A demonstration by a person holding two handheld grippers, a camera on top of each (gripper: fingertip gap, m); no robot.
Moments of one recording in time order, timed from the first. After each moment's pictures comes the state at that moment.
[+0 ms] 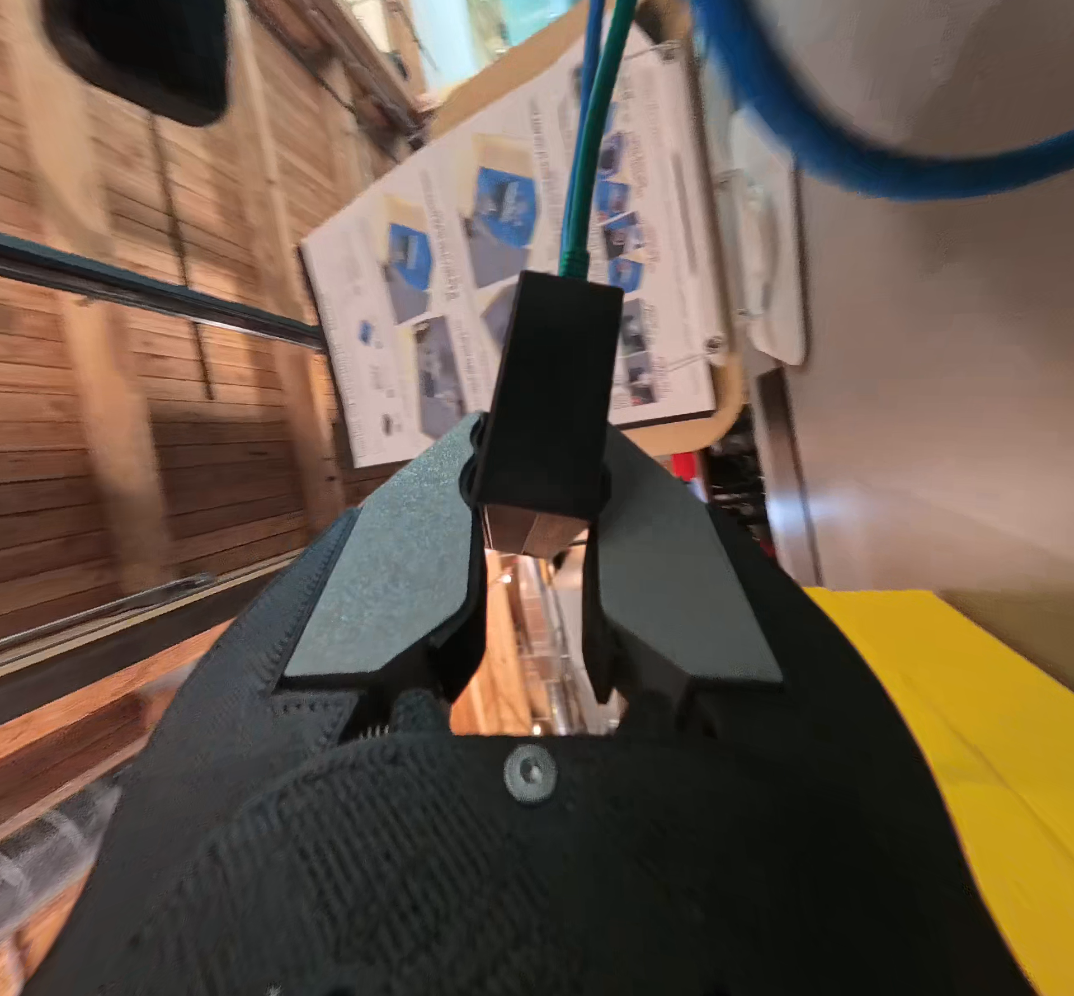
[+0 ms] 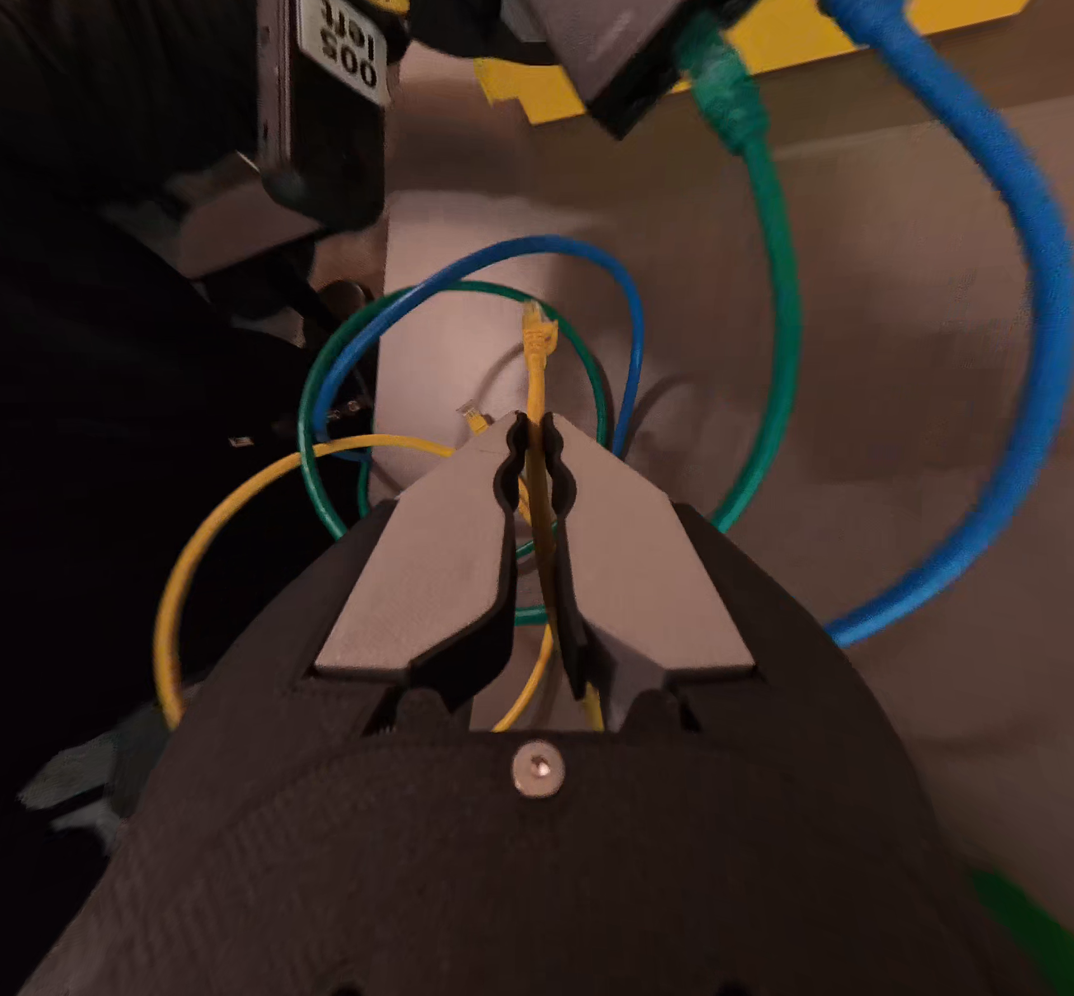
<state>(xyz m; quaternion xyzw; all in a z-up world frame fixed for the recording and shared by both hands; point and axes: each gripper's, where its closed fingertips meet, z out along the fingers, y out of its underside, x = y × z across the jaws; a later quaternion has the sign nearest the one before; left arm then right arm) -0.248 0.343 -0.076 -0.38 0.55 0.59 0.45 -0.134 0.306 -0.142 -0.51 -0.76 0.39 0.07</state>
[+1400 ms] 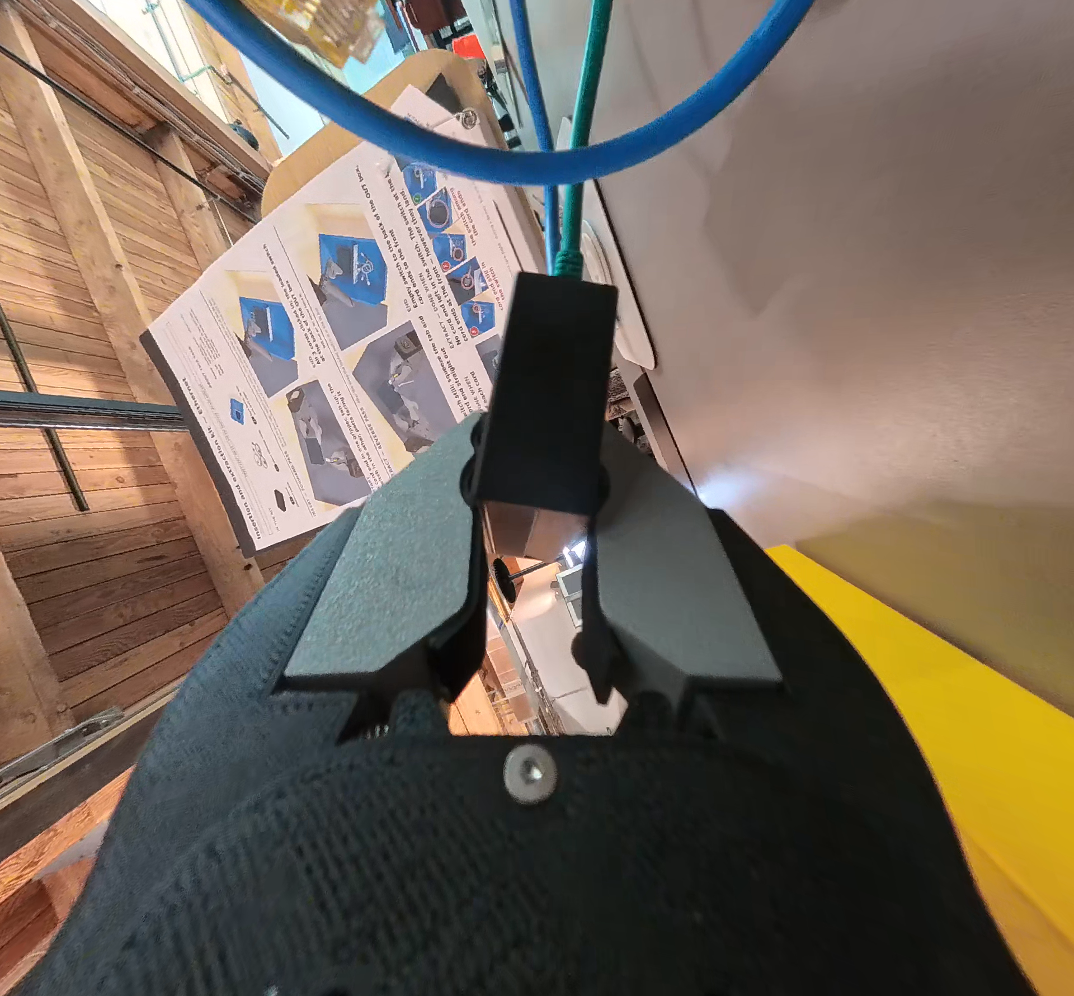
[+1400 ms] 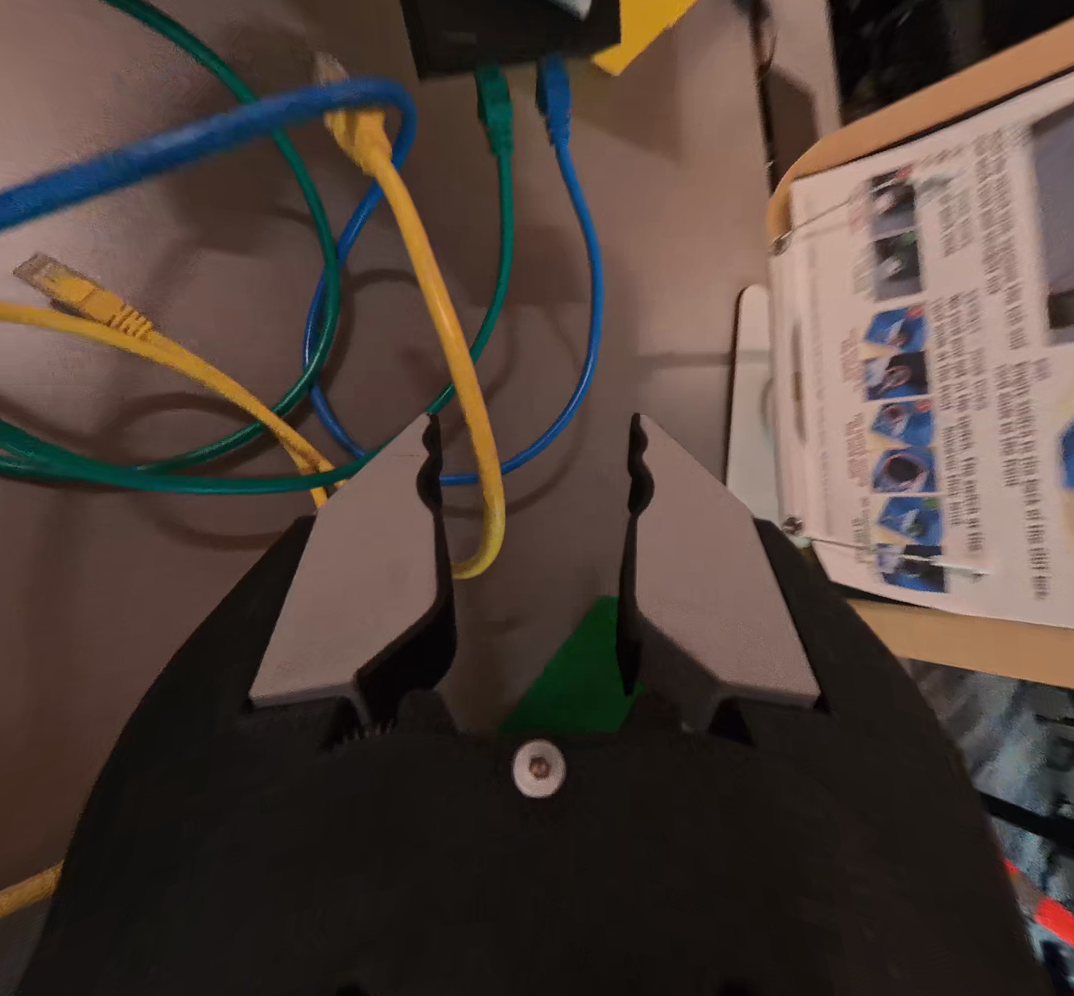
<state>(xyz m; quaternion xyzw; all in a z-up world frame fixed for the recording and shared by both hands) -0.252 0.339 -0.137 -0.41 0.63 0.54 0.37 -0.104 0.373 -0.127 -0.43 -0.80 0.12 0.40</state>
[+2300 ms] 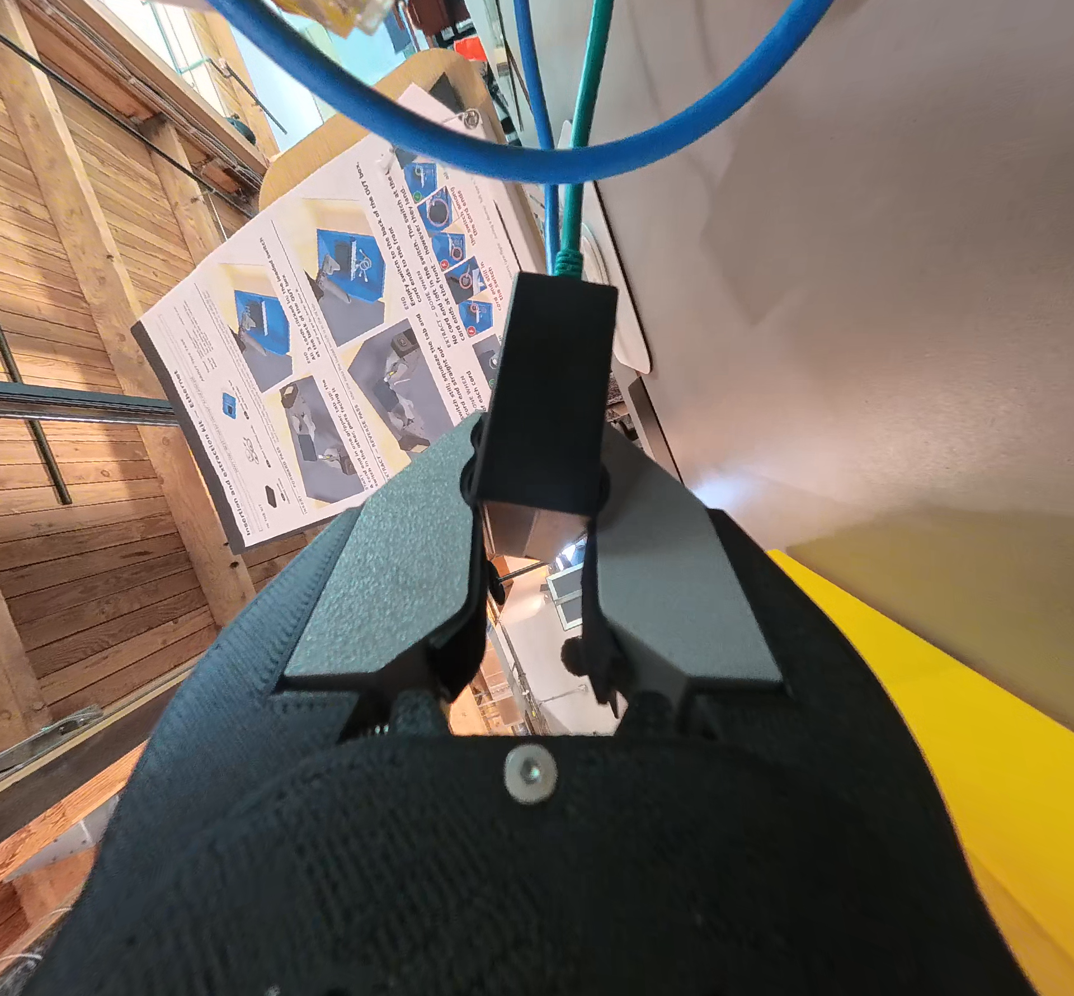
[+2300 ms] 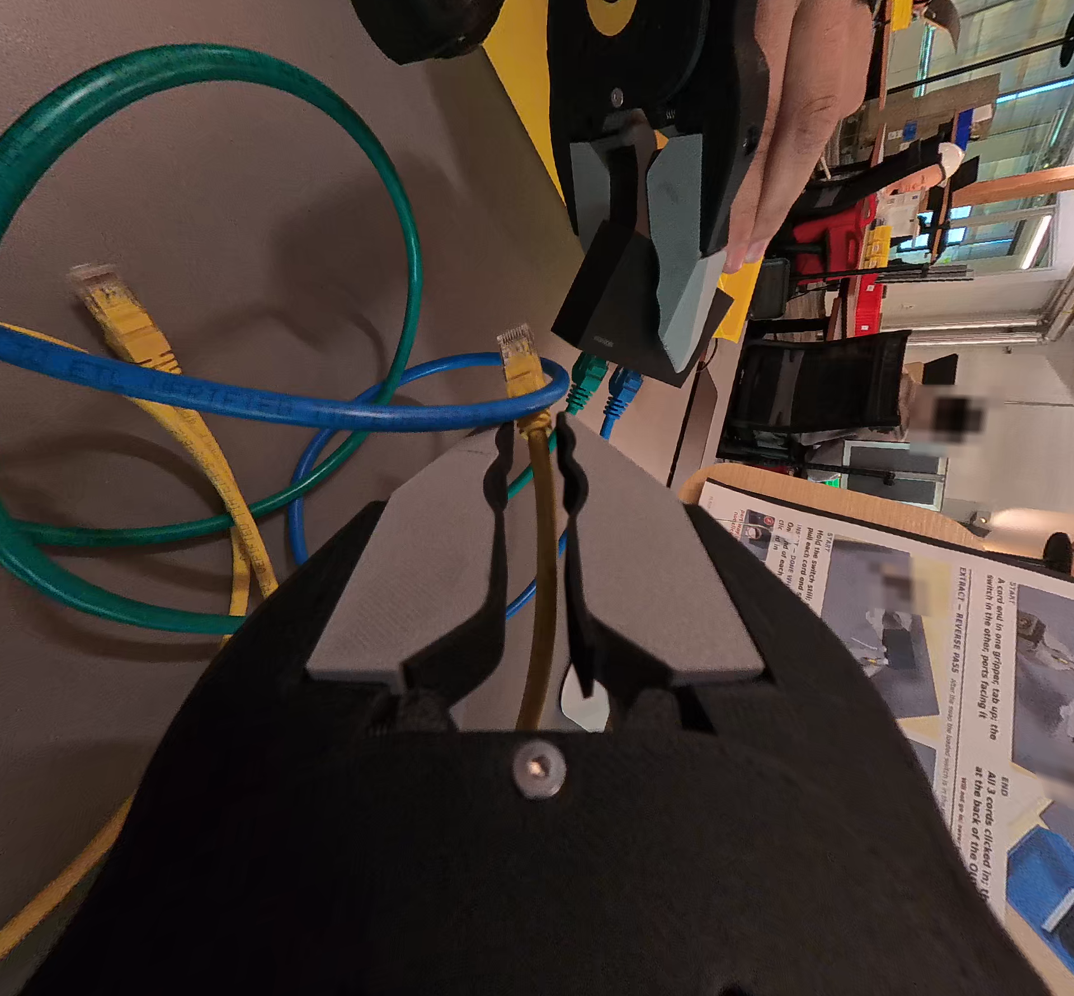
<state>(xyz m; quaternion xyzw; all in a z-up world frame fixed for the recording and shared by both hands) -0.252 0.339 -0.137 -0.42 0.63 0.53 0.38 -0.151 0.291 -0.132 -0.14 -0.87 0.05 0.47</state>
